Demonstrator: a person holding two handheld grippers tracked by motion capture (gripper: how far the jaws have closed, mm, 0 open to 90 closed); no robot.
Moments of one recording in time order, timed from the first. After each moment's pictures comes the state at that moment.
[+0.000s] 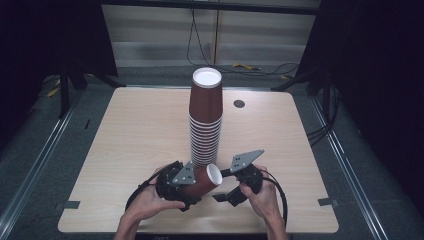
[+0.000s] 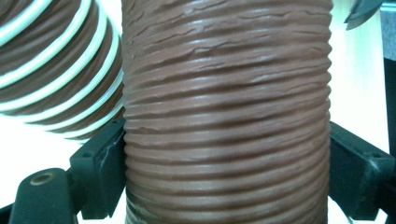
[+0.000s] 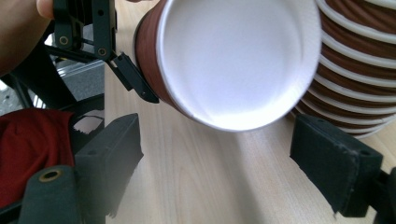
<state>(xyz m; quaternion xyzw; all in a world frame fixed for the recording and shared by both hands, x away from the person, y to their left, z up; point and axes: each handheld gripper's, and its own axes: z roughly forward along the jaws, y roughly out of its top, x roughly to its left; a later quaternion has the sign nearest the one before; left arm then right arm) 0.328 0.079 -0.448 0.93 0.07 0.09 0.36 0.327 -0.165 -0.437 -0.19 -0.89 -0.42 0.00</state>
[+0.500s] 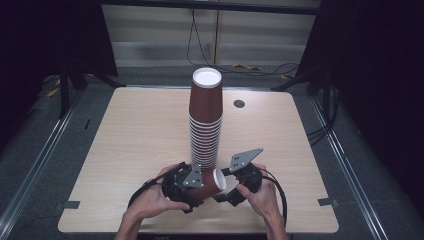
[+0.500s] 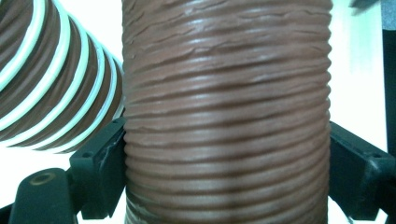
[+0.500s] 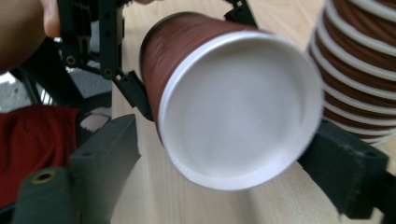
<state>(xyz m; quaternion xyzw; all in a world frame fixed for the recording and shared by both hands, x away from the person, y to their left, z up) 0.326 0.061 -0.444 0.95 0.04 0.08 0.31 0.328 -0.162 -0.433 -0.18 -0.89 -0.42 0.01</state>
